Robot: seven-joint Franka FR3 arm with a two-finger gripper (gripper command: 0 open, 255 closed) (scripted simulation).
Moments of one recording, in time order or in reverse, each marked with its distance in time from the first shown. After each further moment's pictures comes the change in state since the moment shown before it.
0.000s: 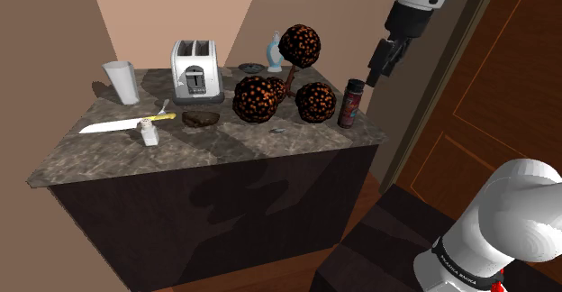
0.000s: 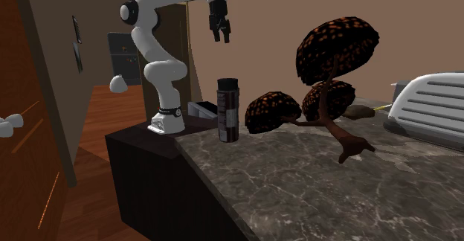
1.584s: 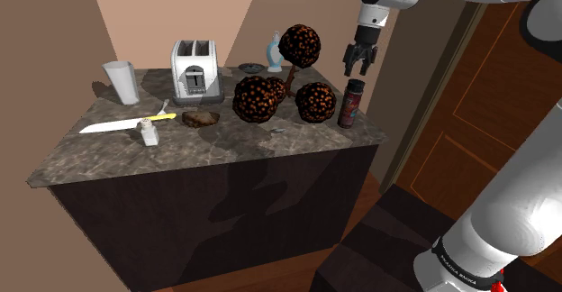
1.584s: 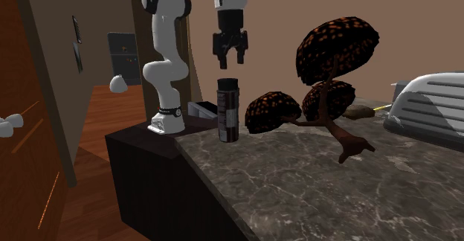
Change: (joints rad) arm -0.142 0.789 -0.316 0.537 0.096 0.023 -0.248
